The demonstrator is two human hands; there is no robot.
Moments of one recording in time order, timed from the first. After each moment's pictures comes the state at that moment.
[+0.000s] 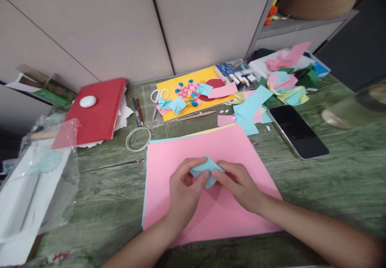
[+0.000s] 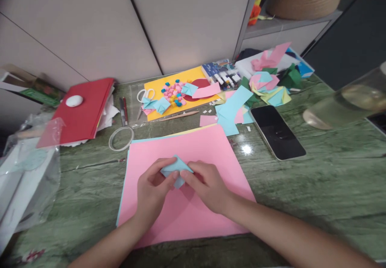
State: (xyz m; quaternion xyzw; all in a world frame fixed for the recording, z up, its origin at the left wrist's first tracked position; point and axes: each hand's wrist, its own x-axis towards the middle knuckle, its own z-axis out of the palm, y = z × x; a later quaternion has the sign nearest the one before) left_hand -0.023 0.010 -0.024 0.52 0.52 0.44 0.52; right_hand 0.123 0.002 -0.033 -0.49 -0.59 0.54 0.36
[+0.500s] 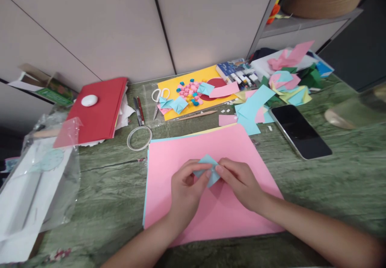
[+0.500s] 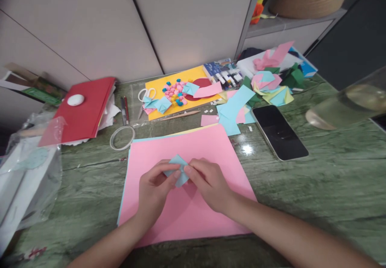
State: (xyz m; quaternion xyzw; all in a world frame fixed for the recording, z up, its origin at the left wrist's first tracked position) left_hand -0.026 0.009 -0.024 0.53 0.51 0.43 0.53; right_hand 0.124 0.002 -0.033 -0.52 -0.61 0.48 0.36
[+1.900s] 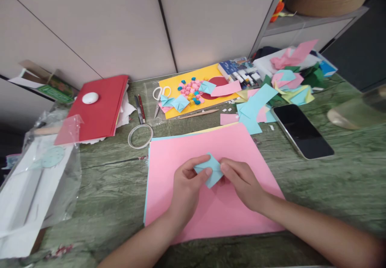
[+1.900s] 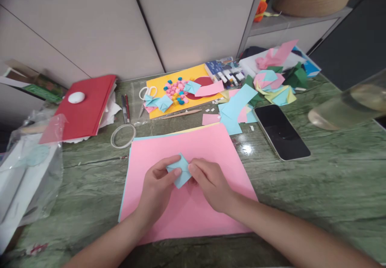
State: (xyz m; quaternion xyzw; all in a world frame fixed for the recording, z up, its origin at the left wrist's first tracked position) left_hand -0.023 0.009 -0.032 0.28 0.48 0.44 0.71; right_hand 0.123 0.000 -0.037 -0.50 -0.57 0.53 0.37
